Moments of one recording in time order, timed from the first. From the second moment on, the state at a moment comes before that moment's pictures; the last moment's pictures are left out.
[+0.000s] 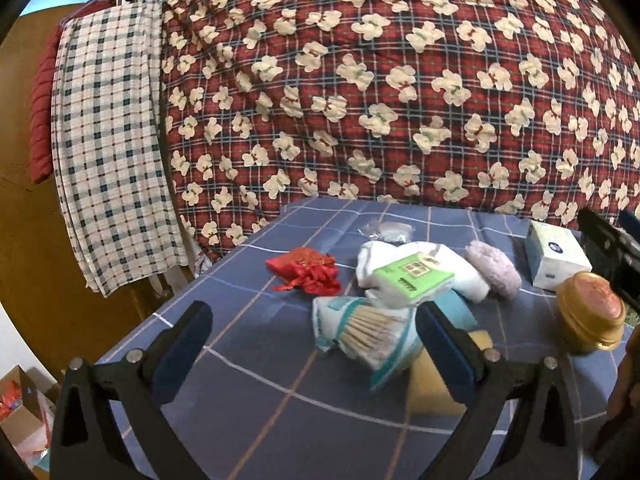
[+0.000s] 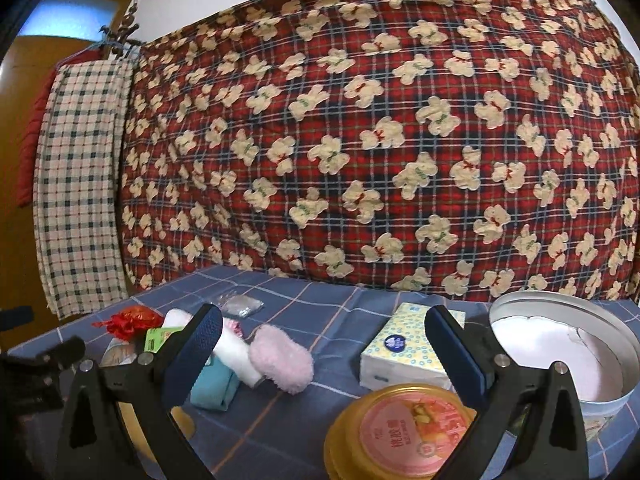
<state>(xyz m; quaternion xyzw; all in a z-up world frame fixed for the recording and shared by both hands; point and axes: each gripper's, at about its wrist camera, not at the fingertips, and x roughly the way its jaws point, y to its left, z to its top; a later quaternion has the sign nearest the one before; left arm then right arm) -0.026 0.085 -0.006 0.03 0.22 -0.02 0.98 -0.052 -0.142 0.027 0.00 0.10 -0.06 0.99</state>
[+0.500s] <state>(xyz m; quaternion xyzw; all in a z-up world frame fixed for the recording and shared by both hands) 0.034 0.067 -0.029 -0.07 0.32 -0.09 0.94 -0.048 -0.129 0.021 -0.02 0.11 -0.03 0.99</state>
